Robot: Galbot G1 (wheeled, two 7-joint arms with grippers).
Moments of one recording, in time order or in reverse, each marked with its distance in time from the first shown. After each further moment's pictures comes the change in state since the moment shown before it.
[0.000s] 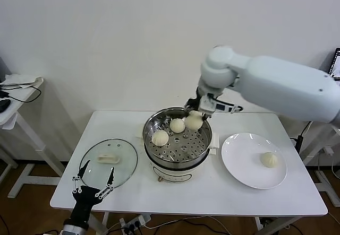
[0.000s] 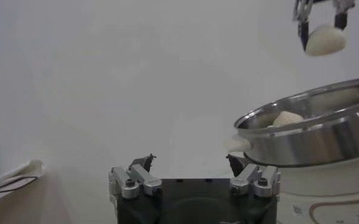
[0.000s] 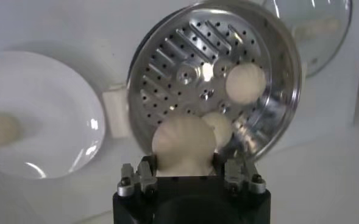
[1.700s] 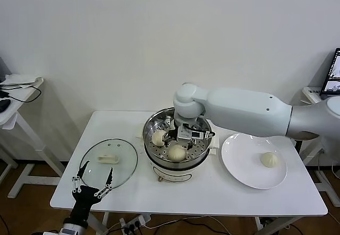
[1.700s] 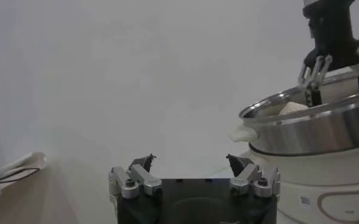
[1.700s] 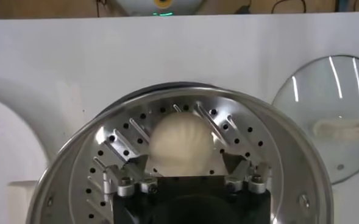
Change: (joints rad) left arm -0.023 0.003 -0.012 0.039 -0.008 -0.006 0.007; right arm -0.089 0.070 -0.040 -0.038 0.063 -0.032 0.016
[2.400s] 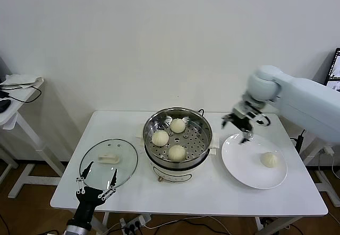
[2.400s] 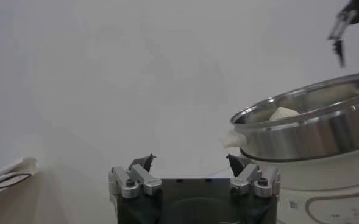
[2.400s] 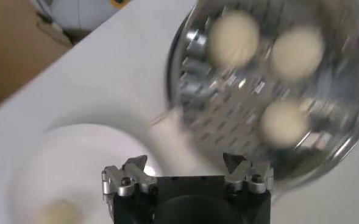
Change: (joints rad) left arm 0.018 0.000 0.028 -0.019 0.021 -0.007 -0.002; right arm -0.194 -0.451 0.261 -0.095 0.086 -0.324 -0.164
